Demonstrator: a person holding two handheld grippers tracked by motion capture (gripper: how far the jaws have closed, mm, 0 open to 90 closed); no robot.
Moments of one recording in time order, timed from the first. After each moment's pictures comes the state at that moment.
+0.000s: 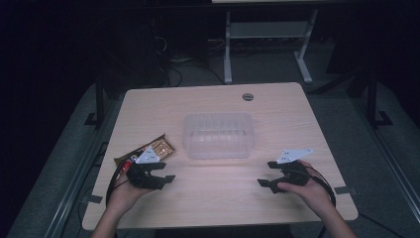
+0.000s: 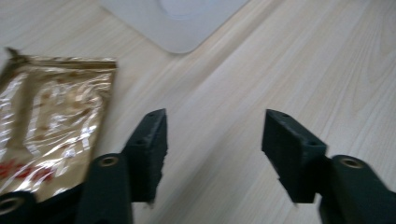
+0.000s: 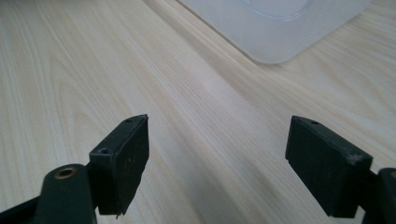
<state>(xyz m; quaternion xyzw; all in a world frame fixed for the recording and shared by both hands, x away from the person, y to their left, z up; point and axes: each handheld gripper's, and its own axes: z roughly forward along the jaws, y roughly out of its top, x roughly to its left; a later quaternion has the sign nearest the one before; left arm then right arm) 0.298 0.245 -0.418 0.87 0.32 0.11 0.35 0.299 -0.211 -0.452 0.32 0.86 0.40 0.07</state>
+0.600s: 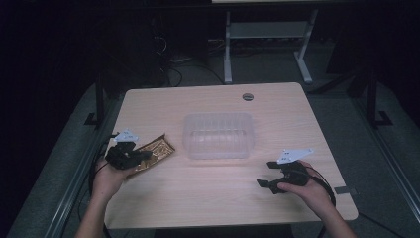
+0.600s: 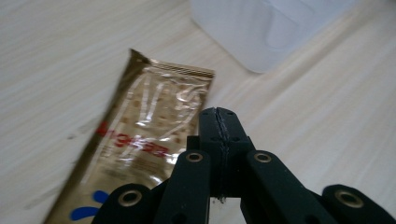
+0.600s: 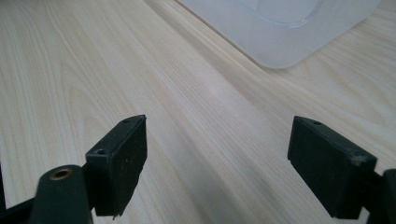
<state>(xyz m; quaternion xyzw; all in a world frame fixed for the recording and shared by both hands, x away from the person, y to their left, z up) 0.330 0.289 -0.382 0.84 0.40 0.14 0.34 0.298 -0.210 -0.451 0.31 0.85 0.41 0.07</state>
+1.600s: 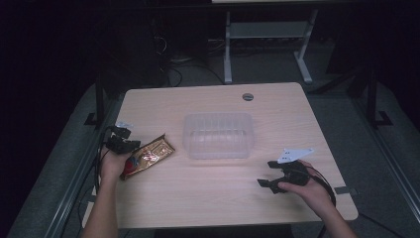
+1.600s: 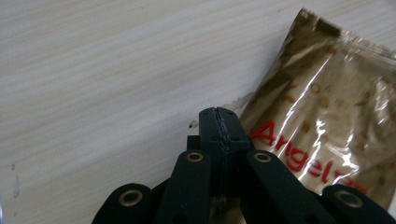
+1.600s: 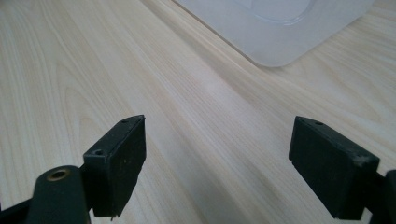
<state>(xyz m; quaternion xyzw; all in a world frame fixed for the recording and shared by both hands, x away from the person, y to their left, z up) 0.402 0.330 -0.441 0.80 0.51 0.18 0.26 0.299 -0.212 -0.452 0.32 0.85 0.41 0.07</state>
